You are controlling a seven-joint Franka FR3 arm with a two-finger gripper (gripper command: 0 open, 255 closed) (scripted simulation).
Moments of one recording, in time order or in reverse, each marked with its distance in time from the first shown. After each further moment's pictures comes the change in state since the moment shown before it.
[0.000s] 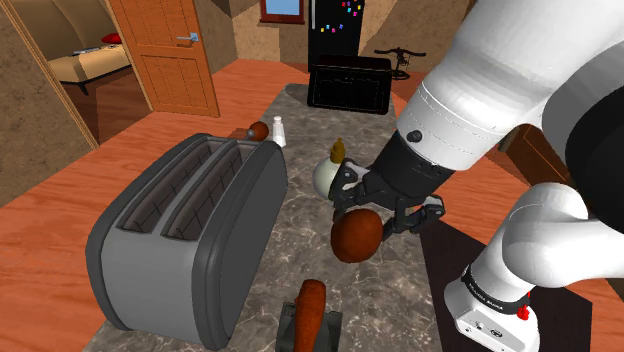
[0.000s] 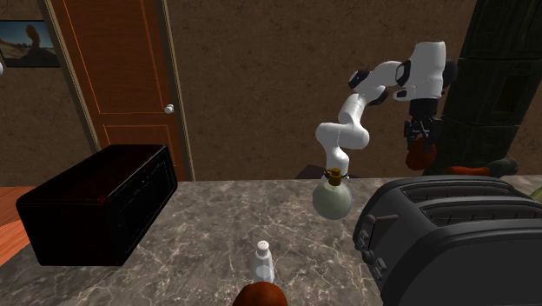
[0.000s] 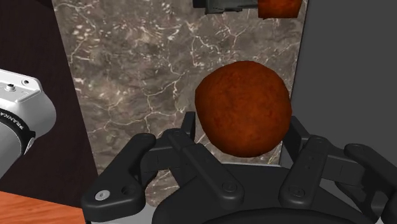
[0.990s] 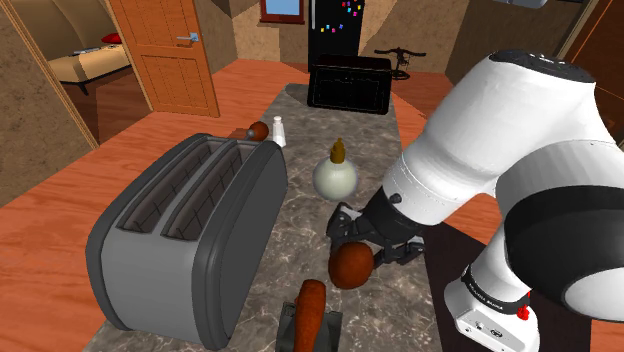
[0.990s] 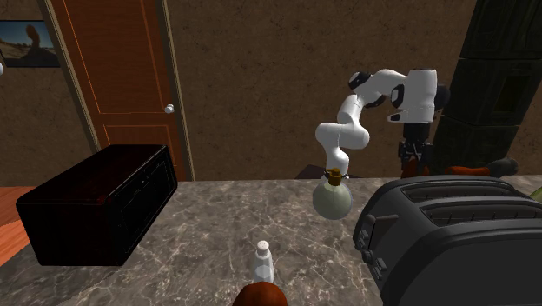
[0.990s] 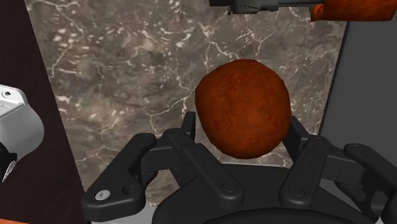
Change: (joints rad) arm 0.051 -0.030 0.108 -0.192 0.106 0.163 -0.014
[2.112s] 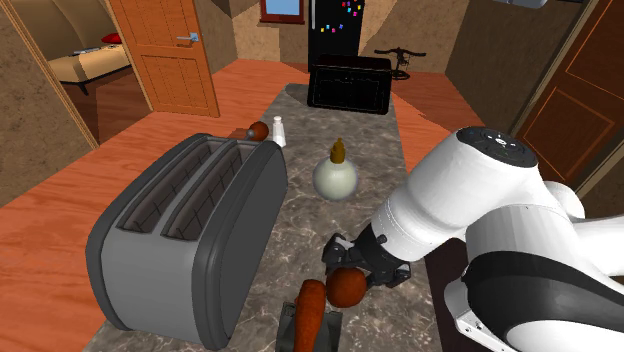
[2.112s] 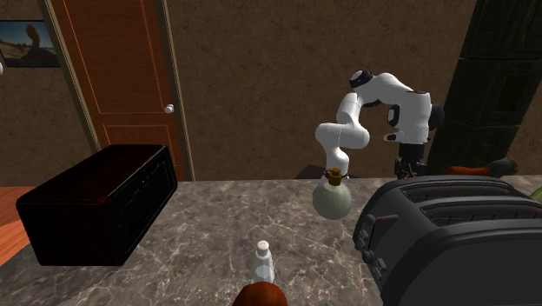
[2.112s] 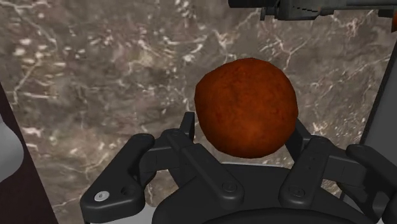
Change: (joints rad) arm 0.035 0.044 0.145 -0.133 0.137 0.193 -0.017
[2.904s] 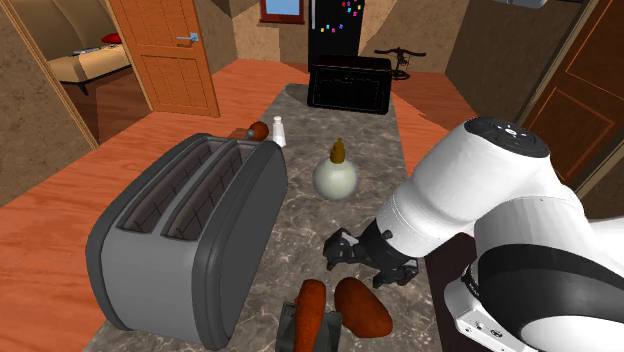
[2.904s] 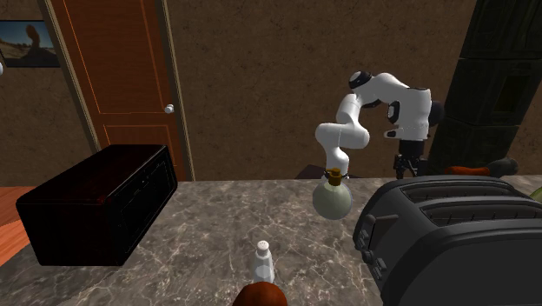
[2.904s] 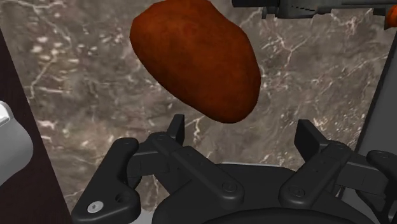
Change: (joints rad) arm 0.010 -0.027 -0.033 0.010 -0.031 -0.051 0.013
